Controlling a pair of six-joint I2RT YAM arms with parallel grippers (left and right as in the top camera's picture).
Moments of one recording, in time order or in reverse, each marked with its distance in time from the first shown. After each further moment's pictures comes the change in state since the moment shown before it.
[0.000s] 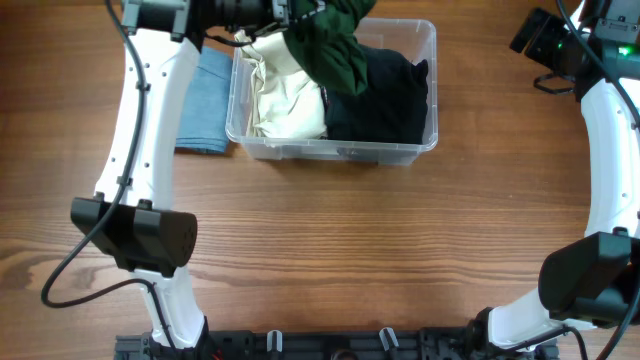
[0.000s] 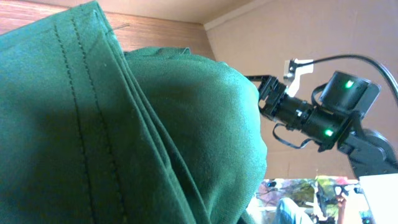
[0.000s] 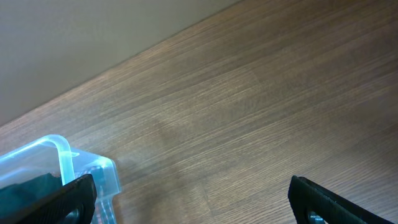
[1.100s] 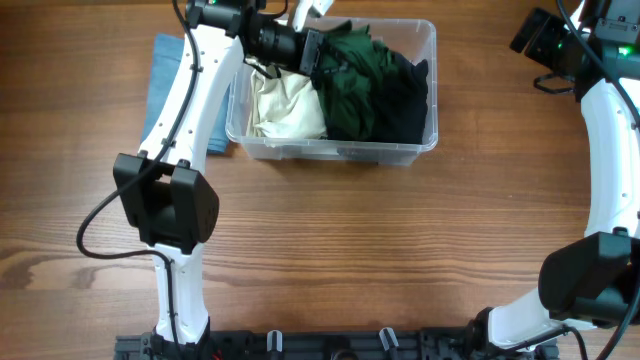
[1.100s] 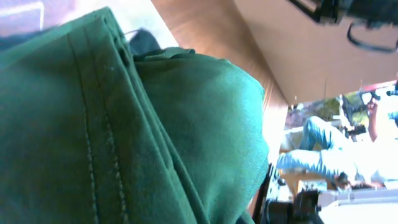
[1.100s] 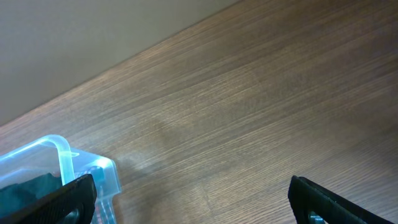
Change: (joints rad) left arm -0.059 0.168 -0.064 -0.183 0.060 0.541; right arm 0.000 0.000 0.000 0.000 0.000 0.000
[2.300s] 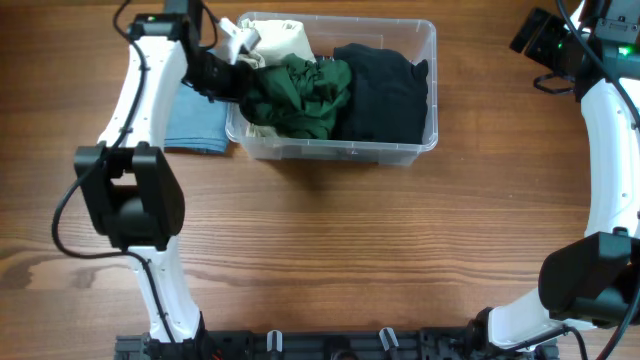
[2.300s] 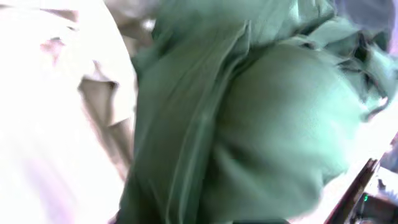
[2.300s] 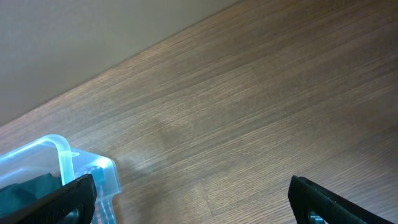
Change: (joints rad) left arm 0.227 -0.027 -0.251 -0.047 -0.348 0.163; right arm 0.000 0.000 0.000 0.000 0.000 0.000
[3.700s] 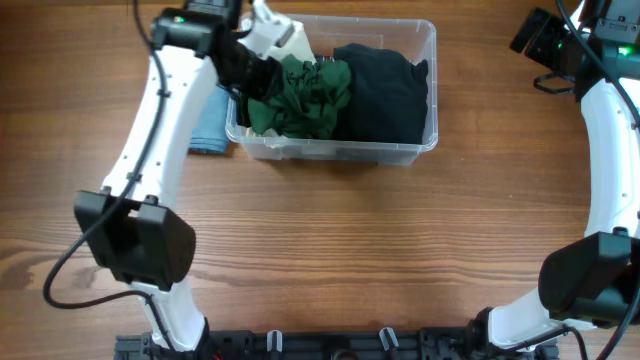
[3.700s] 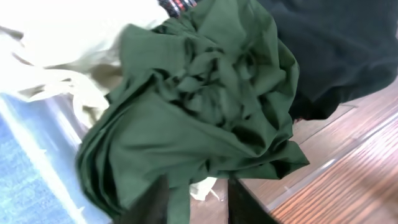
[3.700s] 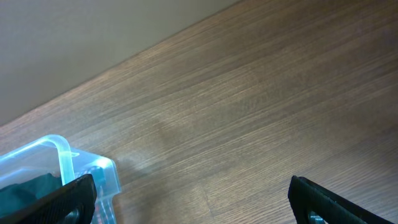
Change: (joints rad) left arm -0.209 -0.210 0.000 0.019 -0.354 -0.018; right arm 0.000 0.000 0.000 0.000 0.000 0.000
